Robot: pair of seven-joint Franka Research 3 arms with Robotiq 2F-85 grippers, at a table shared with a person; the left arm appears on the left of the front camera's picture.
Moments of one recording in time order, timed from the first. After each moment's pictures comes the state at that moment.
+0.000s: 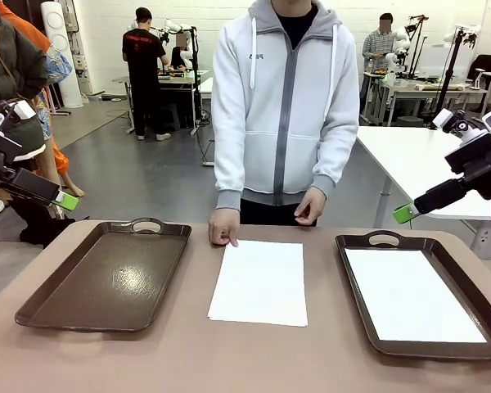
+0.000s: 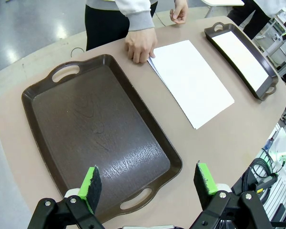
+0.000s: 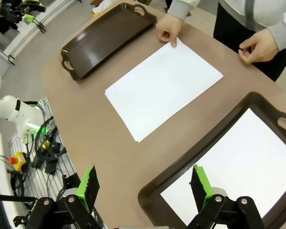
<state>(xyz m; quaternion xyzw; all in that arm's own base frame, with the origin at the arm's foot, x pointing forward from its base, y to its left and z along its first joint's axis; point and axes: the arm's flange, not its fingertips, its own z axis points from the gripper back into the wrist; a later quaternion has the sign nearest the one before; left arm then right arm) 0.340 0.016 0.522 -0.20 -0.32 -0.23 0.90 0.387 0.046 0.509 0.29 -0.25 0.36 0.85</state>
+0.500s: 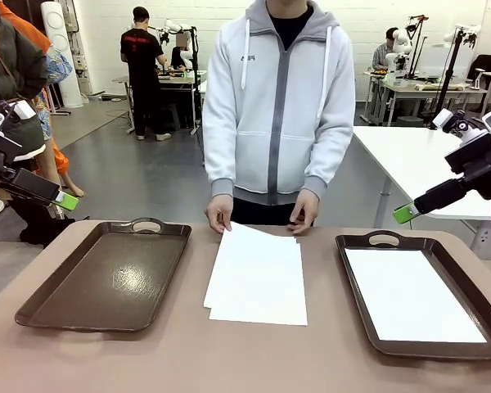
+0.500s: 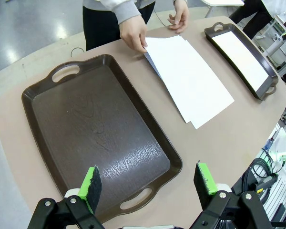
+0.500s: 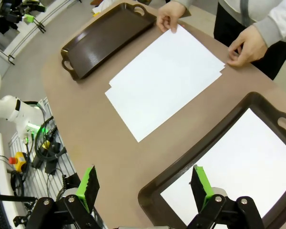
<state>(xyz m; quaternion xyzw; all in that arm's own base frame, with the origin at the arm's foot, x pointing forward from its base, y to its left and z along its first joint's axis) 0.340 0.016 0.522 -0.20 -0.32 -0.23 0.90 0.387 0.046 0.509 0.29 -0.25 0.36 0.85</state>
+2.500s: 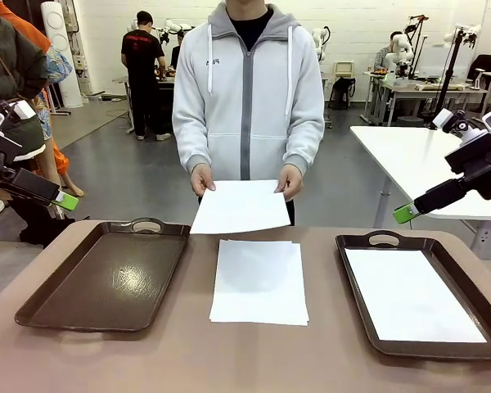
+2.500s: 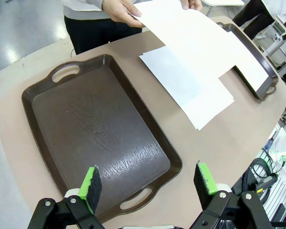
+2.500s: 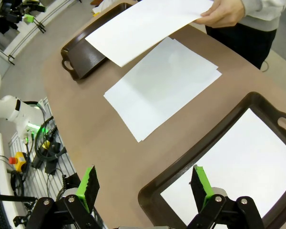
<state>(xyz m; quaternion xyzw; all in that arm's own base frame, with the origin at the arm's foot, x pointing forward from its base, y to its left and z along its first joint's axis) 0.340 0.016 0.522 -0.20 -0.32 -0.23 0.90 0.387 0.046 0.509 0.29 -0.25 0.36 0.85</state>
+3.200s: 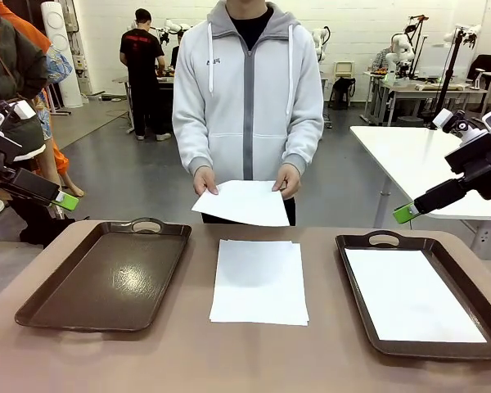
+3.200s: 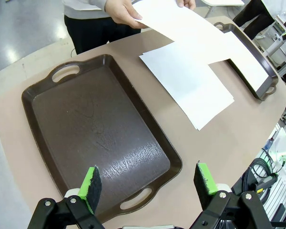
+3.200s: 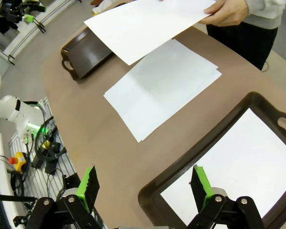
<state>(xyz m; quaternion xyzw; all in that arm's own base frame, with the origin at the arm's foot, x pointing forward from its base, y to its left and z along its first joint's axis) 0.340 0.016 0.522 -0.20 -0.32 -0.23 0.90 0.387 0.046 0.509 0.29 -0.25 0.36 0.85</state>
